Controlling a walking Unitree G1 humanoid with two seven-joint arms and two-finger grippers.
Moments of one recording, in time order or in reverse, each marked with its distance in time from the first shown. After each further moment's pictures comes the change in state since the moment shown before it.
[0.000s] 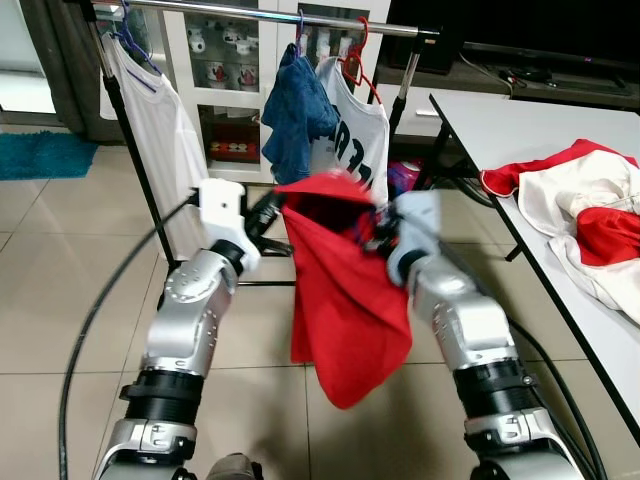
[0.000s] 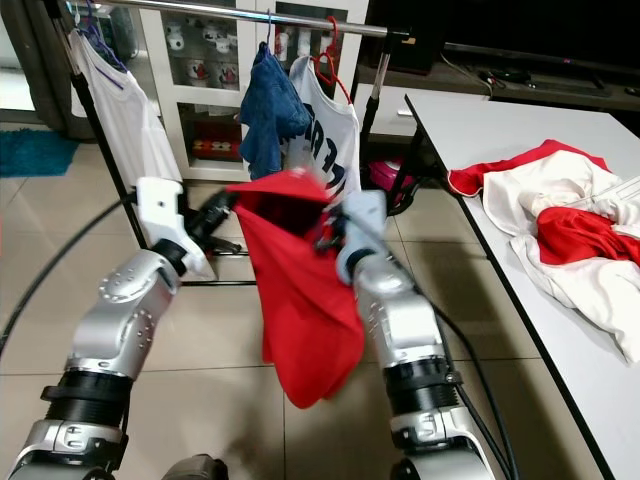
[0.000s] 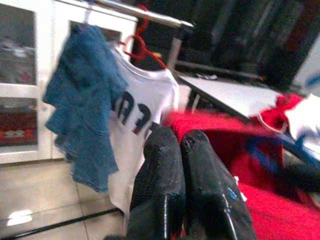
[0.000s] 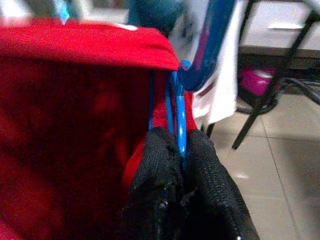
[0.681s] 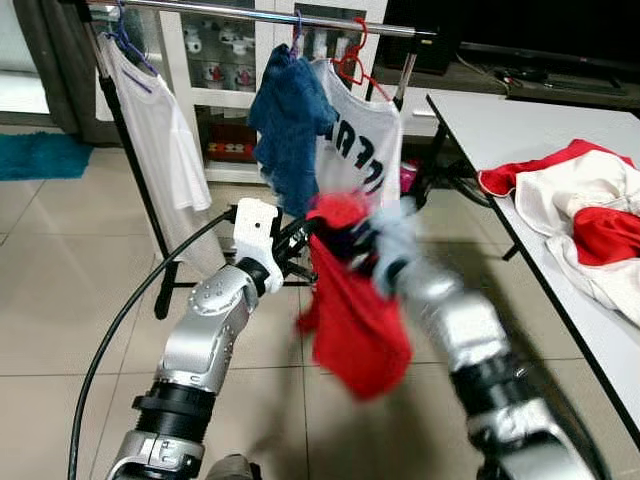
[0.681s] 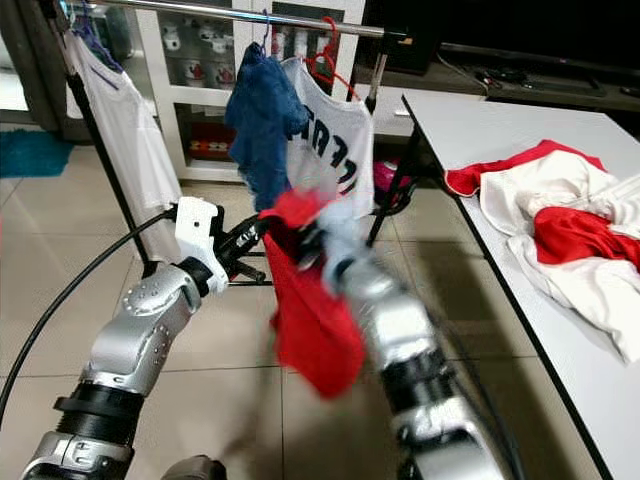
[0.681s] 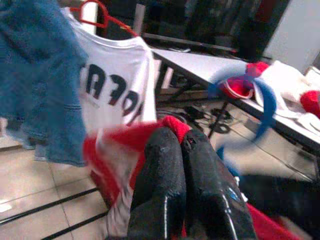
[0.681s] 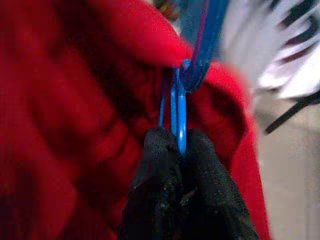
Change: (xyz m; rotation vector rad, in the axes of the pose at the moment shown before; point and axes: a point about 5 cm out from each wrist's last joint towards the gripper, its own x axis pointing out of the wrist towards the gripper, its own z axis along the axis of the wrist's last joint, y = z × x) left arm -0.001 -0.024 -0.016 -0.004 0.082 -0.093; right arm -0.002 0.026 -0.037 -0.196 0.218 0.256
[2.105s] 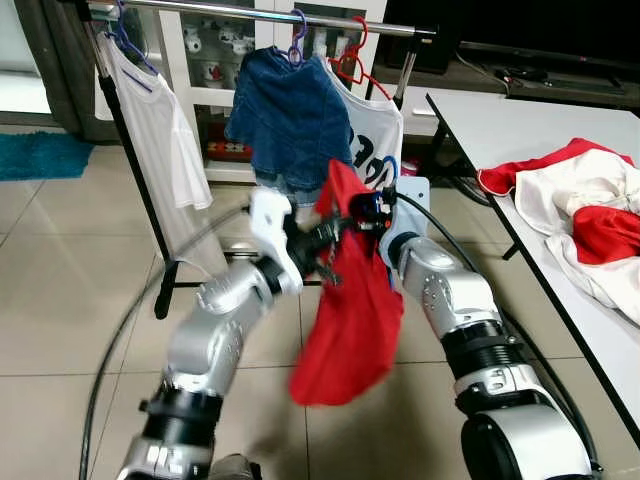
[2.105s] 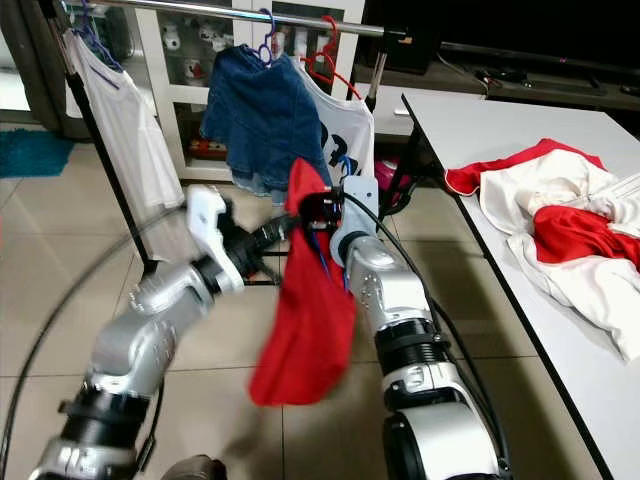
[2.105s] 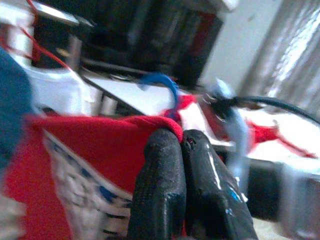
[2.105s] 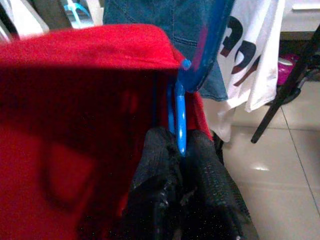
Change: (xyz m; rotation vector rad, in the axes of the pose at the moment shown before) left arm 0.002 -0.025 0.030 -0.061 -0.119 -0.230; right arm 0.013 -0.029 0.036 0.217 -0.152 -0.147
